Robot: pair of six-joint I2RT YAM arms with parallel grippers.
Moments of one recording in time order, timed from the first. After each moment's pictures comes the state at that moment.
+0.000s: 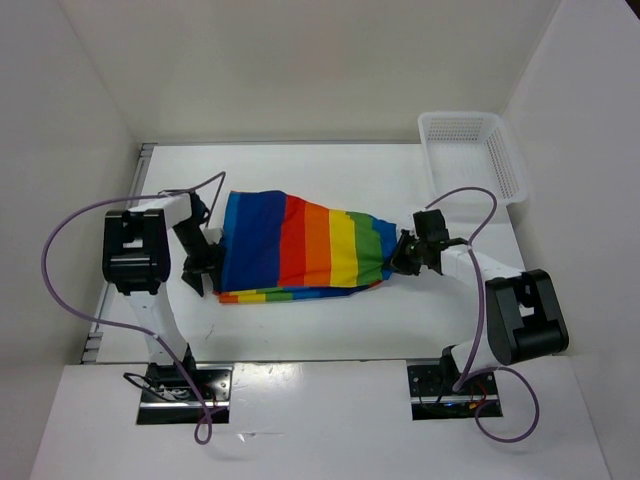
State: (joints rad) left arm 0.08 1.99 1.29 -1.20 0.22 0.07; right arm 0.19 1.44 0.68 -0.22 -0.25 0.66
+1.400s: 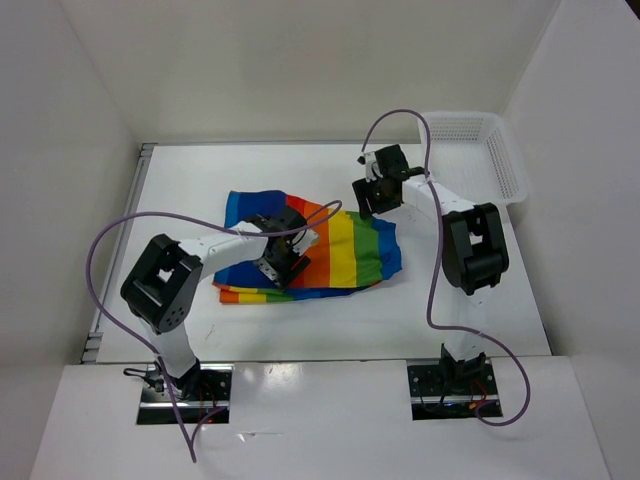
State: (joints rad) left arm -0.62 1.76 1.15 -0.72 -0.01 0.07; right arm 0.29 1.99 1.50 -0.49 -0.12 -0.08
